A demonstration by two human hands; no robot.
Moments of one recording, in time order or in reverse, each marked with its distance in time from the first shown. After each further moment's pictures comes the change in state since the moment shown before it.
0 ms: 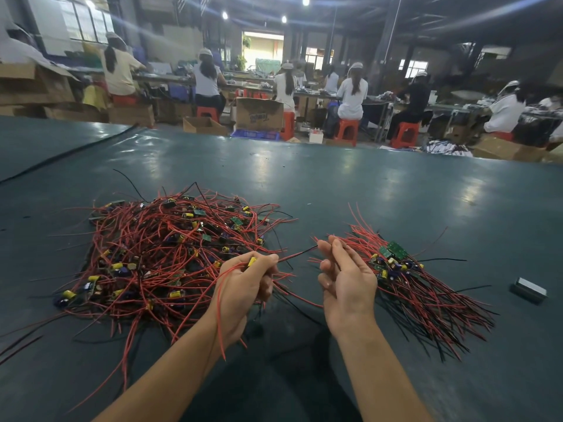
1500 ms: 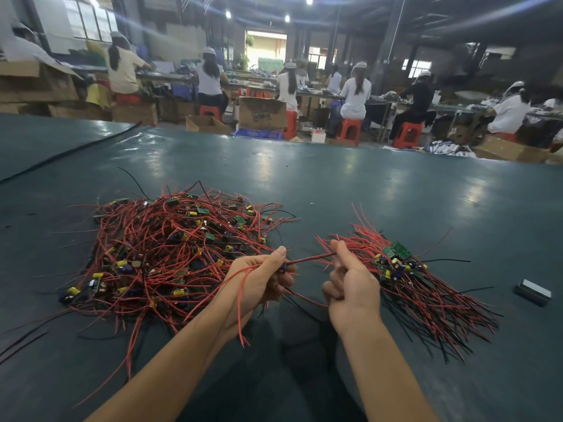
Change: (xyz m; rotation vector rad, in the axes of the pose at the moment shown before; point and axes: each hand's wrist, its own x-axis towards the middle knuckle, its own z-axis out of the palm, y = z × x) left_hand -0.003 0.014 0.006 0.044 -0.083 -0.171; right_hand 0.003 0.000 -0.001 -0.049 0.111 0.129
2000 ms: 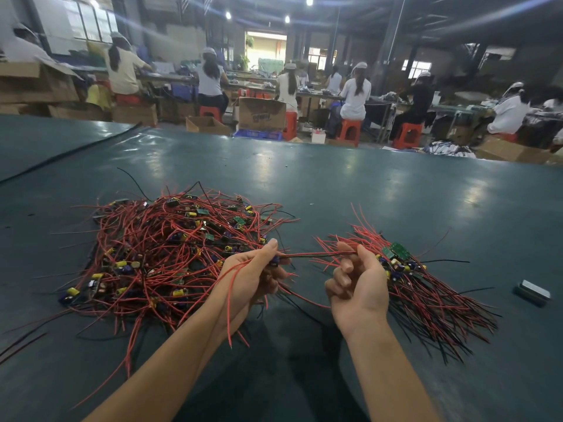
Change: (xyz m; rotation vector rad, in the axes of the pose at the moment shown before) left_hand 0.001 0.007 0.001 -0.131 0.093 -0.015; right_hand 0.003 -0.008 -0.009 0.167 -0.121 0.019
